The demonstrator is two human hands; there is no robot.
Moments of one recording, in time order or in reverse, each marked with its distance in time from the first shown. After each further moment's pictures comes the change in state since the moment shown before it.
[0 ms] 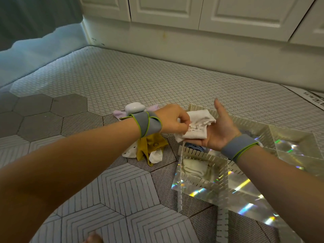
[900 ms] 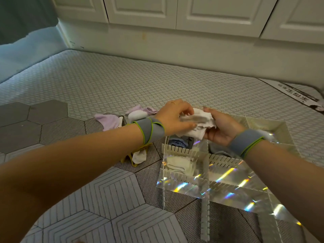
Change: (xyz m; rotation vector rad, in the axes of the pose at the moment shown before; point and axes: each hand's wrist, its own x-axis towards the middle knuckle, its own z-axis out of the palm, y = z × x) left_hand 0.035 0.033 0.045 -0.076 0.208 0.160; right_hand -0.043 -0.017 -0.032 -0.106 0.280 -0.238
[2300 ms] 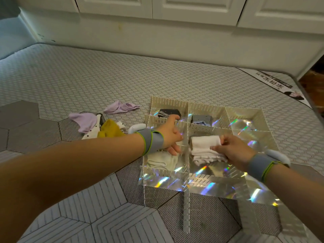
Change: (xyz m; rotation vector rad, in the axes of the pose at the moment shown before) left_hand 0.004 0.009 0.082 -0.559 -0.289 -0.542; right_hand -0.045 0.054 -0.120 -0.574 0.371 -0.072
